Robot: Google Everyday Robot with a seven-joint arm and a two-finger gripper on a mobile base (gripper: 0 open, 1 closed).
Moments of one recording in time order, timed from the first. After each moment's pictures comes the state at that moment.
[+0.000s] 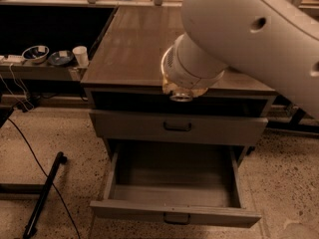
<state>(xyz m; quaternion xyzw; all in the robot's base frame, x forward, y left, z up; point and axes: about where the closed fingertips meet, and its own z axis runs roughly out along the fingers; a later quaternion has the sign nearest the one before) 0.510 -0.046 0.913 -0.96 0.02 -0.26 0.11</state>
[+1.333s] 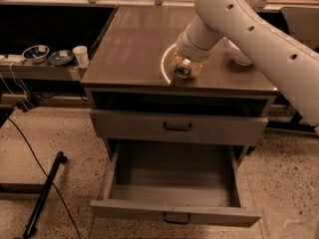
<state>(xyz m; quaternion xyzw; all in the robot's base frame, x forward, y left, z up) 0.695 -0.082 0.836 -0.95 0.16 -0.19 0.17</state>
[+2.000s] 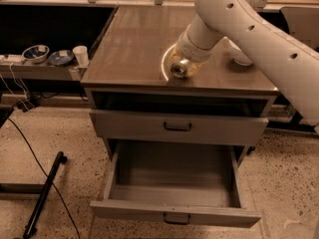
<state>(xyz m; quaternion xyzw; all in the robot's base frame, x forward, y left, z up) 0.695 -0.082 0.840 -0.95 0.16 -0.19 0.17</state>
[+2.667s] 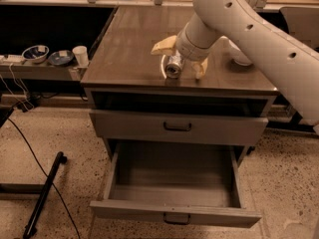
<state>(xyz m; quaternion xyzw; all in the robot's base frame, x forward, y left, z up) 0.695 -0.082 0.840 -0.95 0.16 -0.19 0.17</state>
